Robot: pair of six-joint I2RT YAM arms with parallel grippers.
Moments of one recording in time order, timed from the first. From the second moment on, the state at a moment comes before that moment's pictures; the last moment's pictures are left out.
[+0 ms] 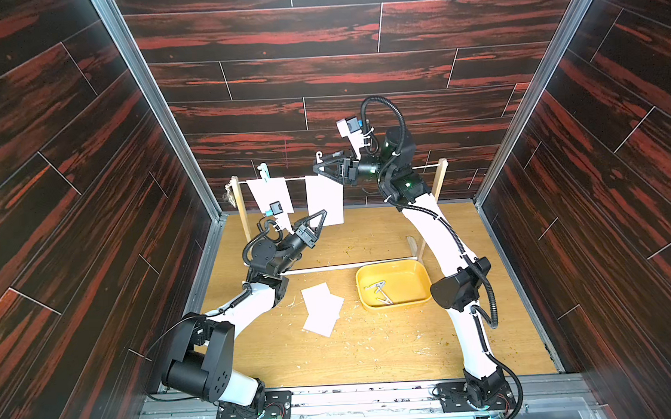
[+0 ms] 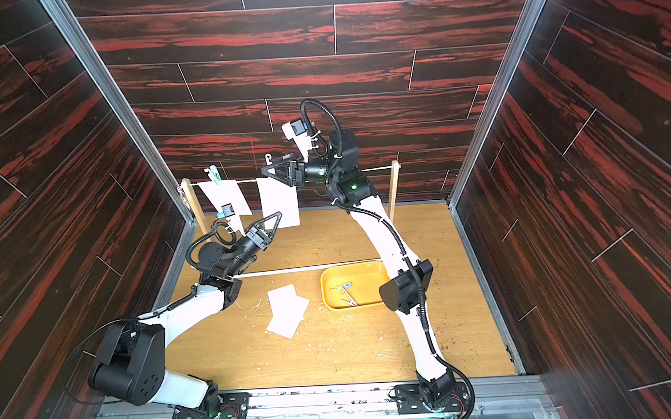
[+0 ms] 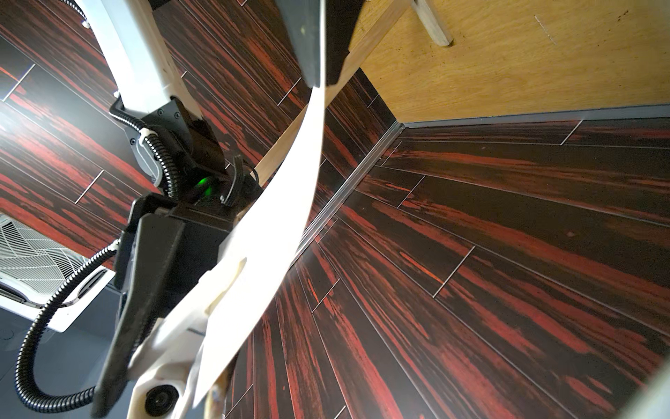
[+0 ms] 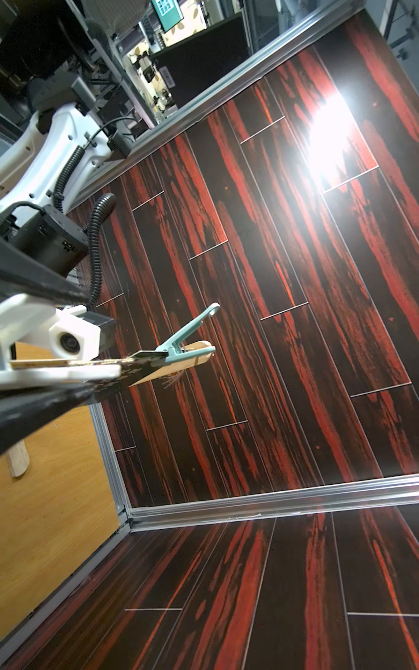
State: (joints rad) left arm -0.31 1.49 0.82 1.09 0.52 -0.96; right arm 0.55 2.31 2.69 -0.15 -1.05 0.52
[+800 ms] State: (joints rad) left arm -0.31 1.49 0.77 1.09 0.55 -0.98; right arm 0.54 2.31 2.69 -0.22 -0.94 0.45
